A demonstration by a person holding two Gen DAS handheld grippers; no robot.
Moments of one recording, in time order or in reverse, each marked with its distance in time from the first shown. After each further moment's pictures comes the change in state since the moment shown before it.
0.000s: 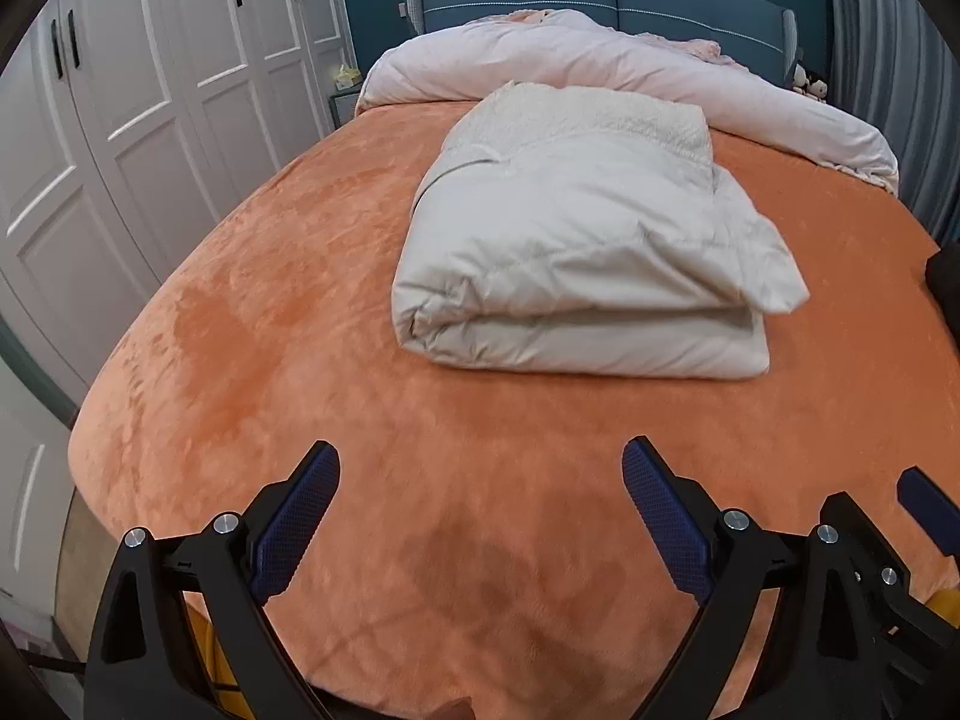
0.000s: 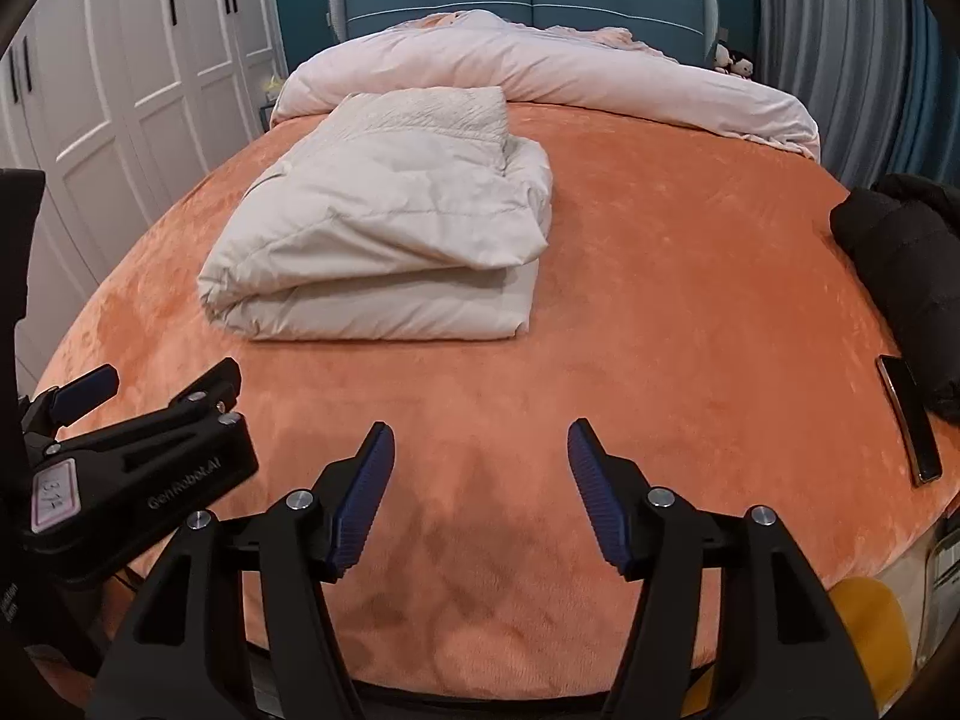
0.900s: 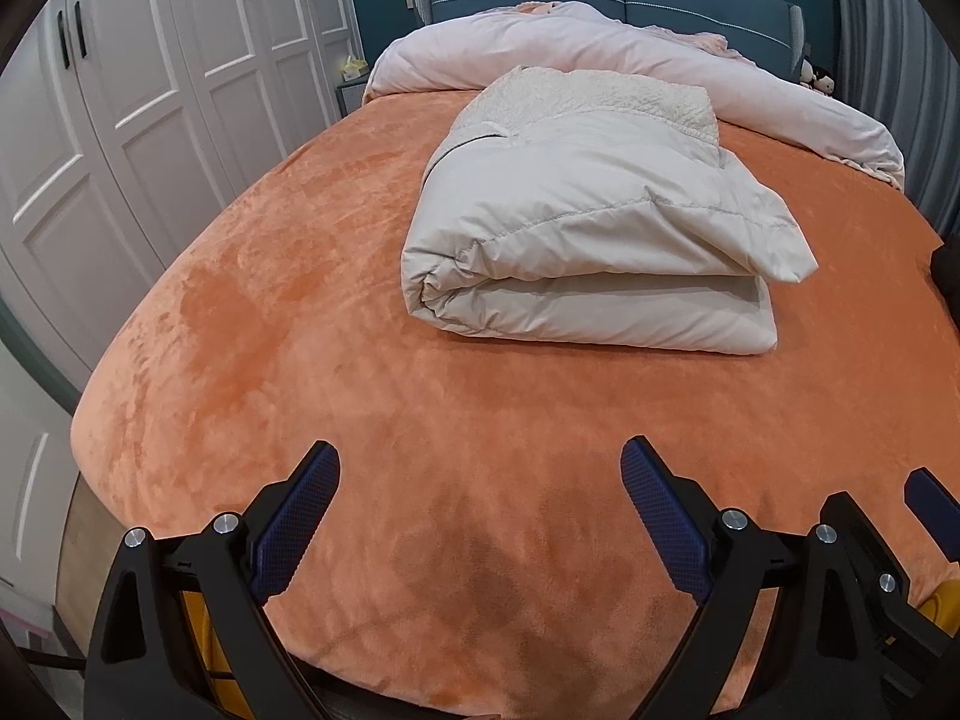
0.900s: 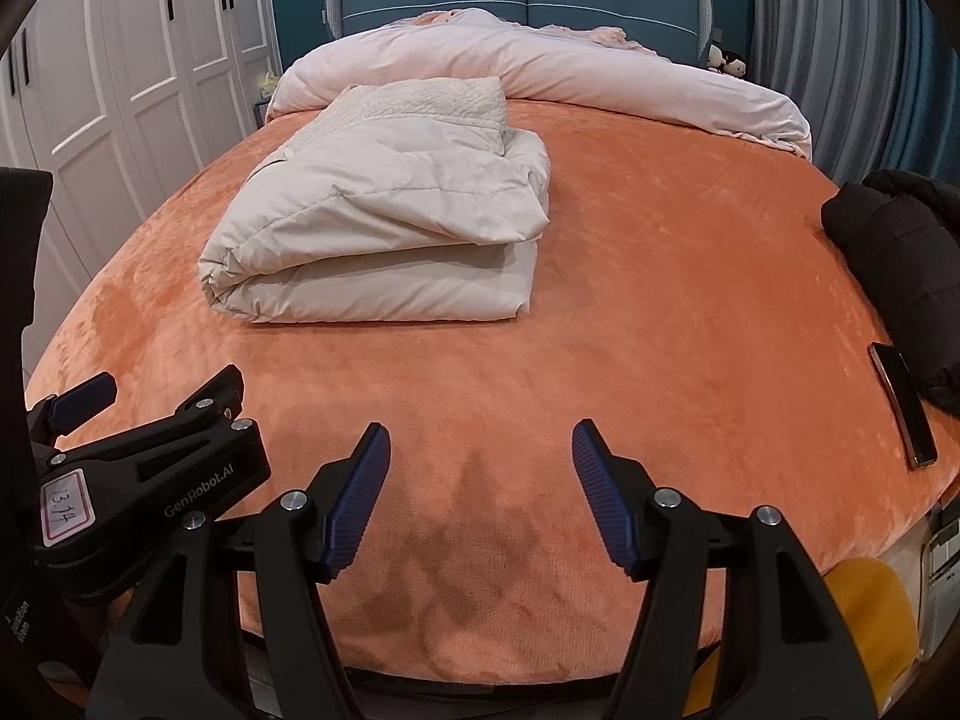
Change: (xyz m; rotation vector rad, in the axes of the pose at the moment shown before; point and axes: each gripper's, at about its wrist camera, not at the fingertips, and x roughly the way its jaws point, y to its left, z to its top) left arm 0.001 0.003 -0.014 -0.008 0.016 0.011; right arm -0.003 0.006 -0.013 0.004 0.003 -0.018
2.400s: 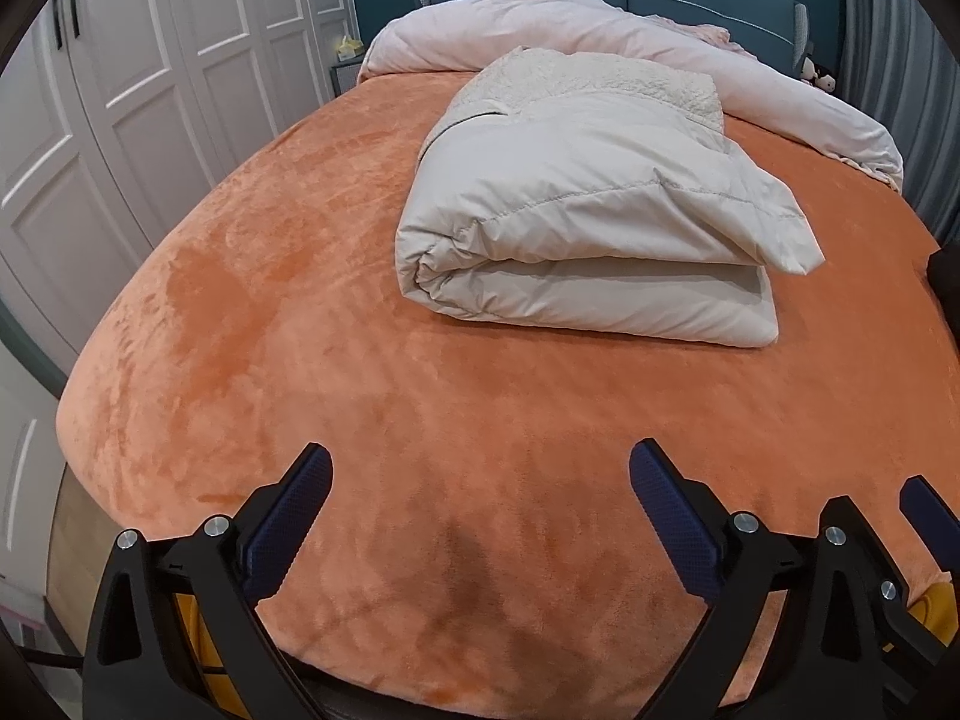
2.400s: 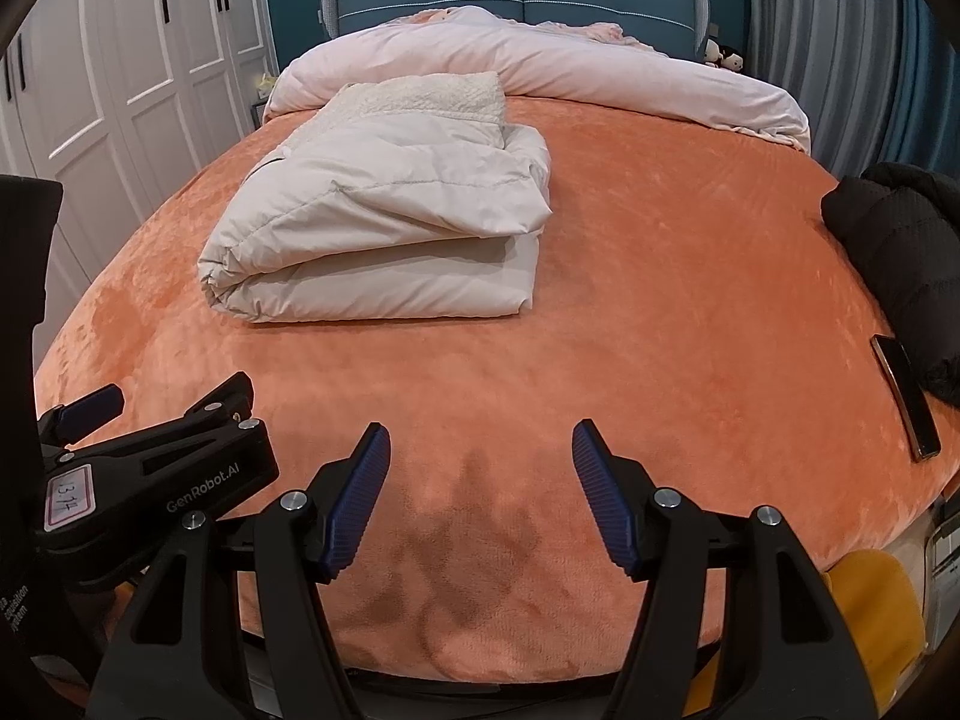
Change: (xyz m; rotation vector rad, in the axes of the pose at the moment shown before) left arm 0.008 0.004 0.000 -0.022 0.046 -0.034; right arm -0.001 0.007 -0.004 0.020 0.002 -0.011
